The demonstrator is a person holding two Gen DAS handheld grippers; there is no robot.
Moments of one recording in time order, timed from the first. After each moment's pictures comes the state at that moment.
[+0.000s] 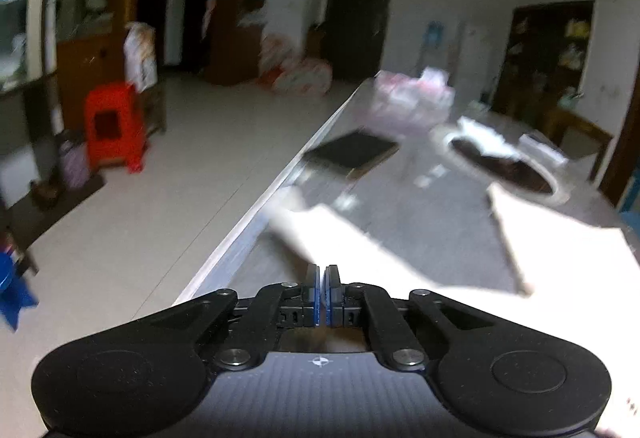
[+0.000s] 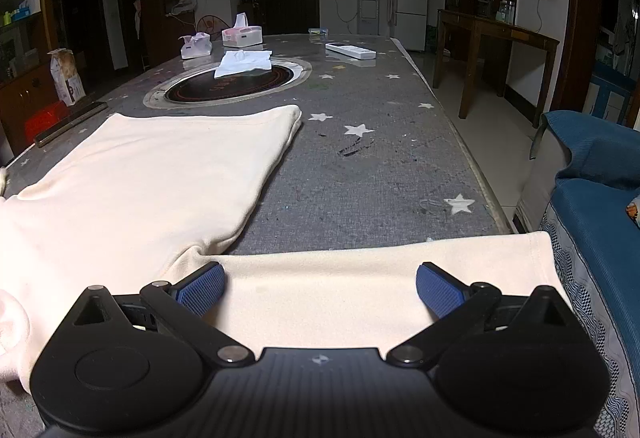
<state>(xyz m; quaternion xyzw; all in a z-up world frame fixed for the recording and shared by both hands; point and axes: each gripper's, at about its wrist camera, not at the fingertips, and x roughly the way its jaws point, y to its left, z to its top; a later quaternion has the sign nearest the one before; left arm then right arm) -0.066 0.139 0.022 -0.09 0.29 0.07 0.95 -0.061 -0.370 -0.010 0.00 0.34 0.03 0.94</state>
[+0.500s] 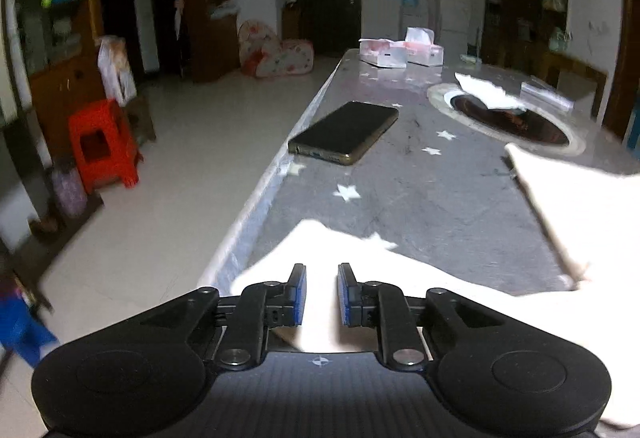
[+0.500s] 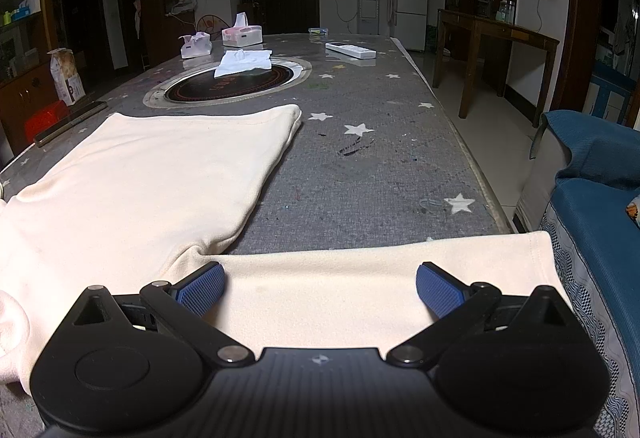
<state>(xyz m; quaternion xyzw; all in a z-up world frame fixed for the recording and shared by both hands) -0.008 0.129 0.009 0.01 0.32 0.06 0.94 -0.061 -0.370 -0.009 0.00 0.34 0.03 0.94</state>
